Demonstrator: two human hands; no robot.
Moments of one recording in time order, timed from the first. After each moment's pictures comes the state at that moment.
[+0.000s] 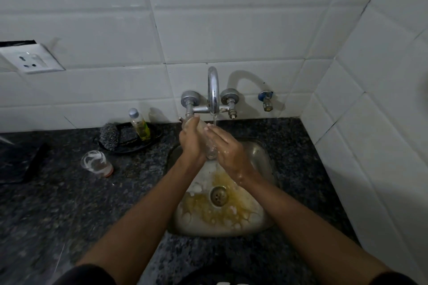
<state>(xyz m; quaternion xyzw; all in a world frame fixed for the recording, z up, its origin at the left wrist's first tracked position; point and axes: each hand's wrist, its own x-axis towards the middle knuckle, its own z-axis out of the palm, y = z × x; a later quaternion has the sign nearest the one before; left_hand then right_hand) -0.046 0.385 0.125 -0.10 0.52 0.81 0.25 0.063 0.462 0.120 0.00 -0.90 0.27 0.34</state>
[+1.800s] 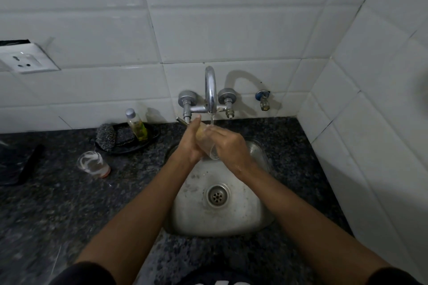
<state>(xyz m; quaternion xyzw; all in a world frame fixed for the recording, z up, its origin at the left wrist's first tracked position) -0.058 0.377 0.130 -0.04 0.40 0.74 0.54 0.063 0.468 0.143 0.00 -0.91 0.24 0.33</state>
